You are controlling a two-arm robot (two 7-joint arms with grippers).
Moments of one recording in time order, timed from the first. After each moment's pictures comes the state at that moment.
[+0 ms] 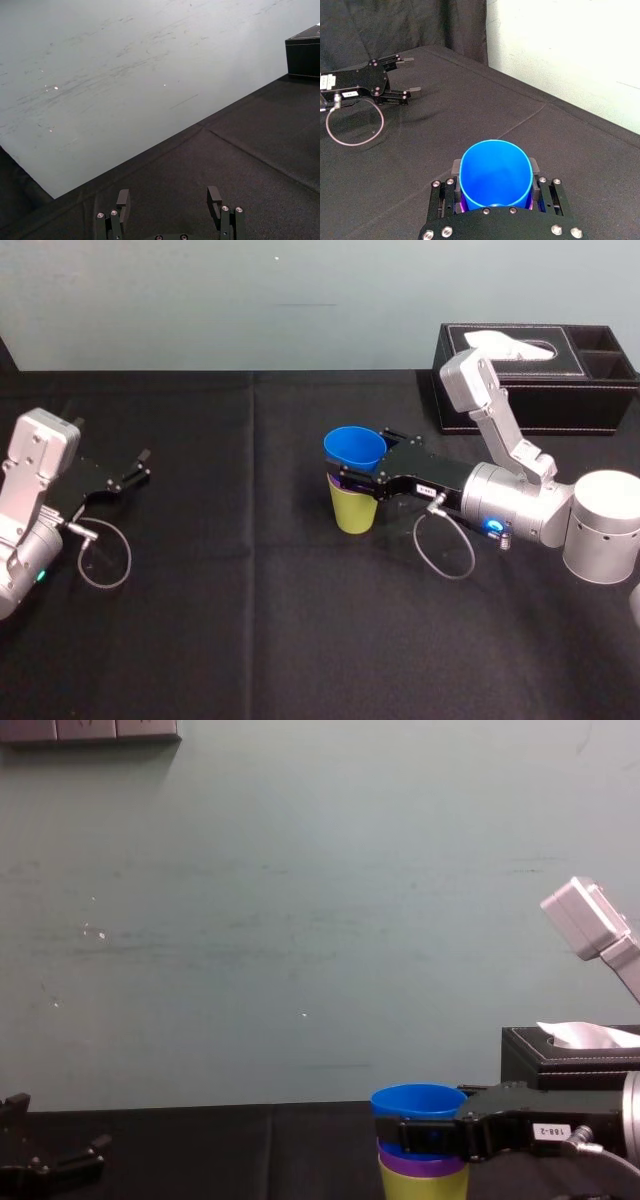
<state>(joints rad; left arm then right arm) -0.20 0.60 0.45 -1.41 -0.25 -0.12 0.03 0.45 0.44 -0.53 -1.33 0.46 0.14 0.55</state>
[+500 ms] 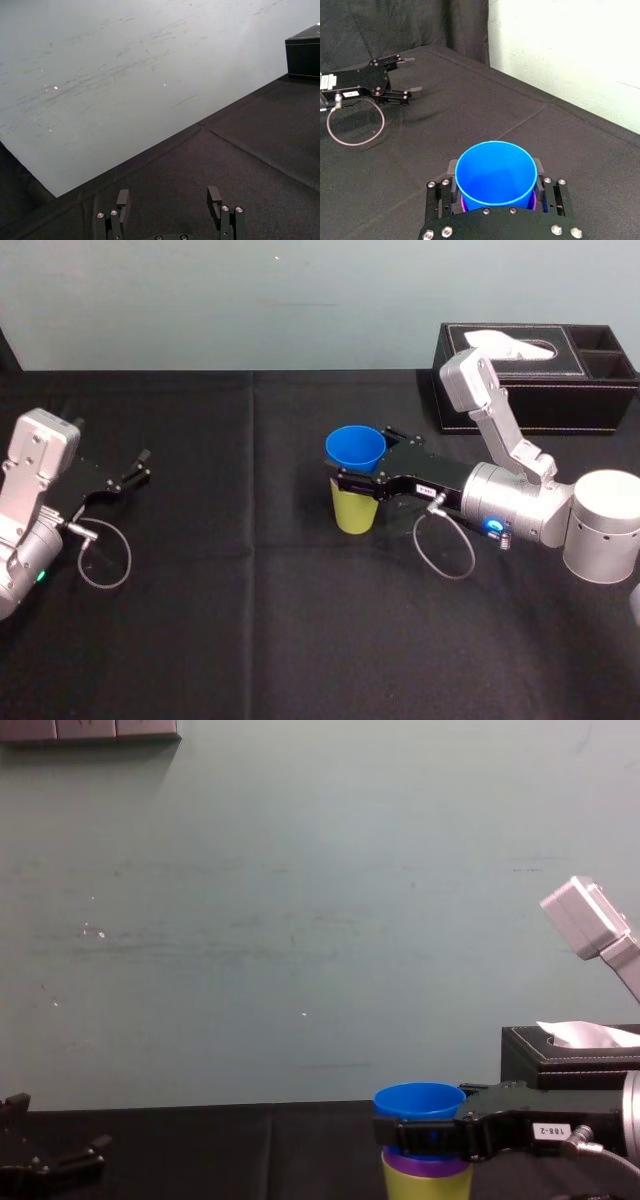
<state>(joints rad) -0.20 0.60 0.45 -1.41 -0.25 -0.12 0.03 0.45 0.44 -0.53 -1.34 0.46 0.14 0.55</state>
